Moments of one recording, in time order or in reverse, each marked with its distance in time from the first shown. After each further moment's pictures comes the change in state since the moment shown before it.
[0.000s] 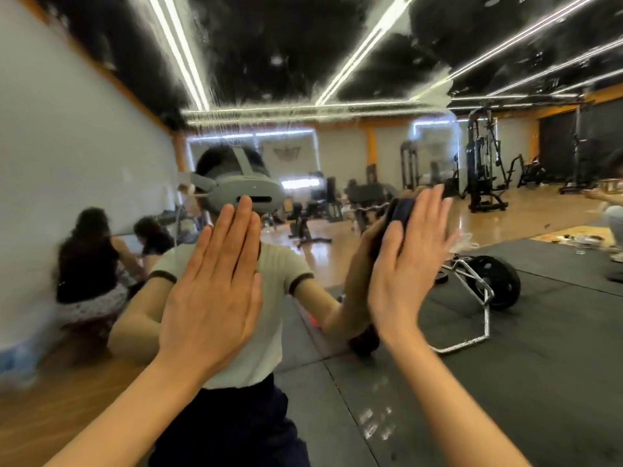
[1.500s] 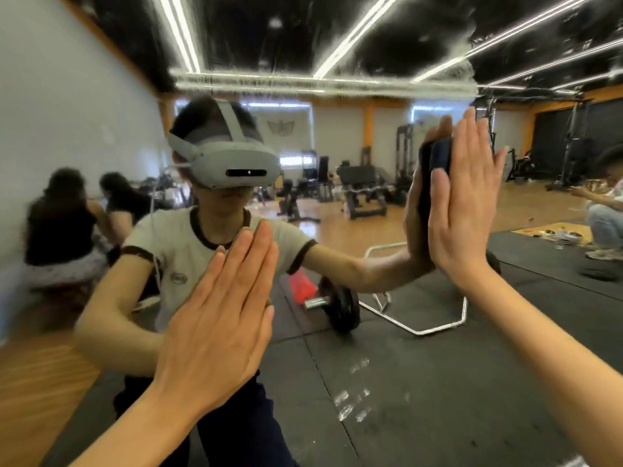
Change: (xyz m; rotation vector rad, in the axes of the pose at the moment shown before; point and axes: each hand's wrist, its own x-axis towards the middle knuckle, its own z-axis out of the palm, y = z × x) left_hand -0.041 0.054 0.011 -0.059 -0.103 0.023; right_hand 0.075 0.077 -0.022 -0.080 -0.168 -0.419
